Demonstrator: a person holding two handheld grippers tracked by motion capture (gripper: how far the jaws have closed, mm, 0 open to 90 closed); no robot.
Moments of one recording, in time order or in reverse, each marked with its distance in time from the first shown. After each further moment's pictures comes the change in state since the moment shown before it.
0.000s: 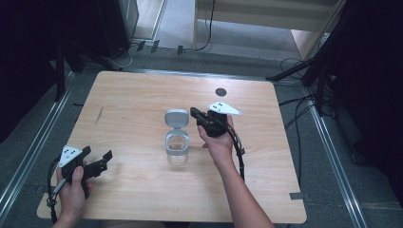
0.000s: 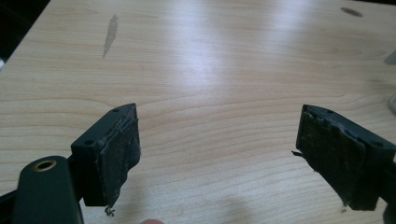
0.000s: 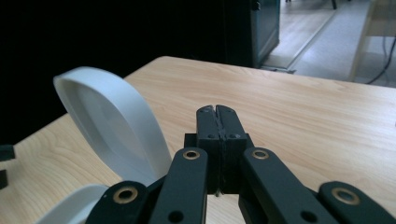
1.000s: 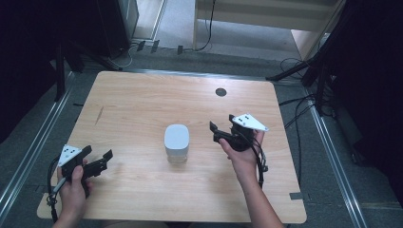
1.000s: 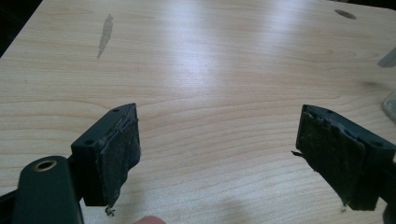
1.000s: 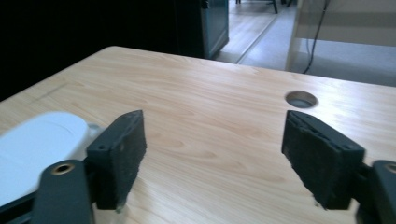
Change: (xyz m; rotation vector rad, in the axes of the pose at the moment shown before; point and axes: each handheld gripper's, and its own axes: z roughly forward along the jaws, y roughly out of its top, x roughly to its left) left arm 0.000 0.001 0.002 0.003 -0.014 0.004; right arm -0.022 -0.018 -0.076 0.011 -0.226 -0.030
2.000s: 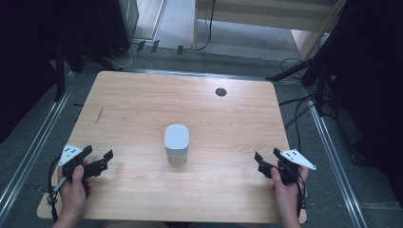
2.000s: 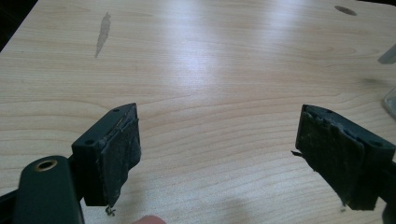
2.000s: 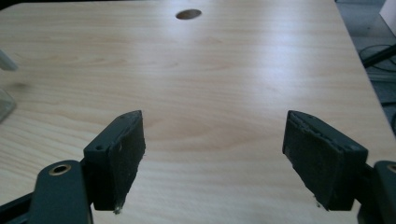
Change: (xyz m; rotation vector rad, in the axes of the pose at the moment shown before) left arm 0.000 0.000 0.001 0.006 -0.002 0.003; right arm -0.093 -0.093 -0.097 0.090 -0.194 0.102
